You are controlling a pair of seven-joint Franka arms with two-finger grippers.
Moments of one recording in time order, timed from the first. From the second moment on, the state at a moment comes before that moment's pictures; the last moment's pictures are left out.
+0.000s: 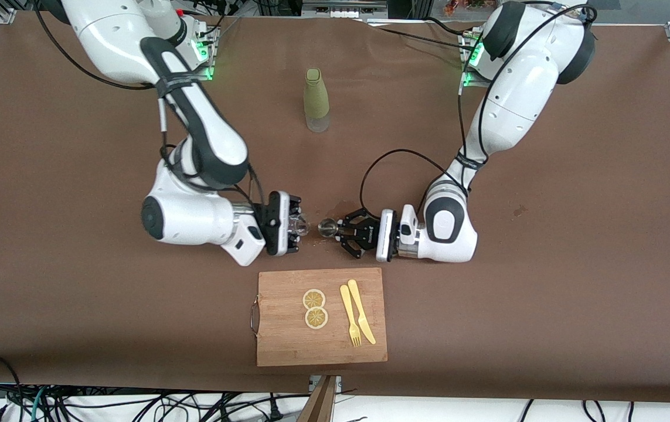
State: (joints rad) left arm -0.27 1.07 -0.17 -1.30 -1.49 1.96 2.12; right arm 0.29 0.74 0.15 -1.29 0.71 2.01 -1.37
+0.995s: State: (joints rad) left arm 0.09 1.08 0.13 -1.31 -1.26 1.25 2.40; right arm -0.23 0.82 0.14 -1.43 0.92 1.64 -2.02
